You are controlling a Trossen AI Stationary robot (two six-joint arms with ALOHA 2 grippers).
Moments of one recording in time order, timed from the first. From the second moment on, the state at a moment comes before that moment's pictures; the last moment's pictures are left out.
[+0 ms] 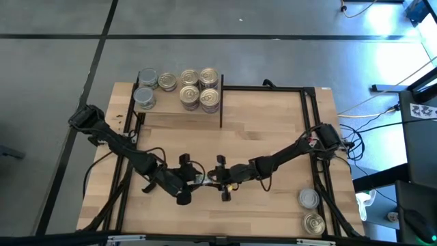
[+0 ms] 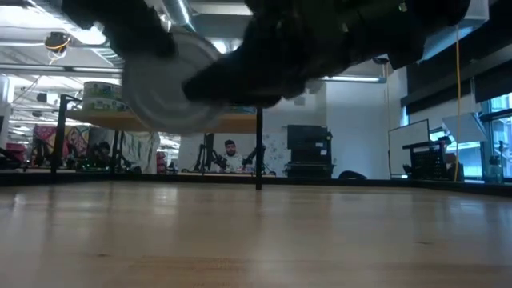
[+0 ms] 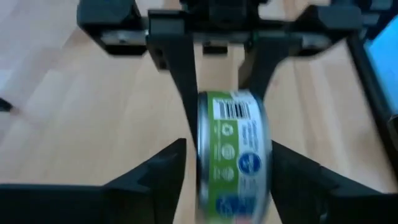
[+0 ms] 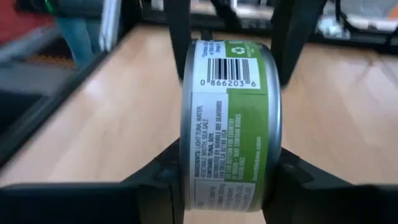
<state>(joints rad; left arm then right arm) -0.57 1.49 0.89 -0.18 -0.50 -0.49 0.34 1.98 1.08 0.54 0.17 0.04</state>
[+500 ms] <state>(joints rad) -0.66 1.37 0.96 -0.44 -0.61 -0.22 0.26 1.81 1.08 0.27 0.23 0.05</state>
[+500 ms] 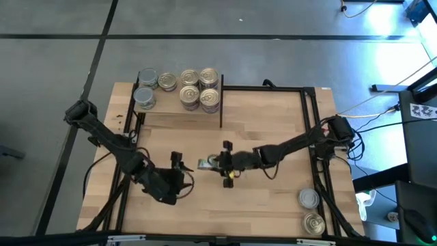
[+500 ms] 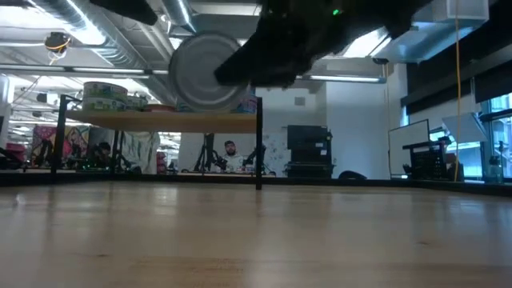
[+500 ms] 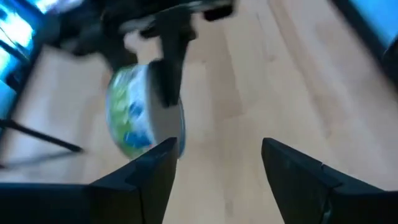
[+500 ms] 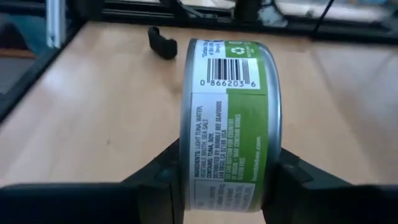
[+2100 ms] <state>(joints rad) -0.64 1.62 0.96 -0.05 -0.97 1.21 0.01 1.82 1.05 0.46 -0.70 0.67</state>
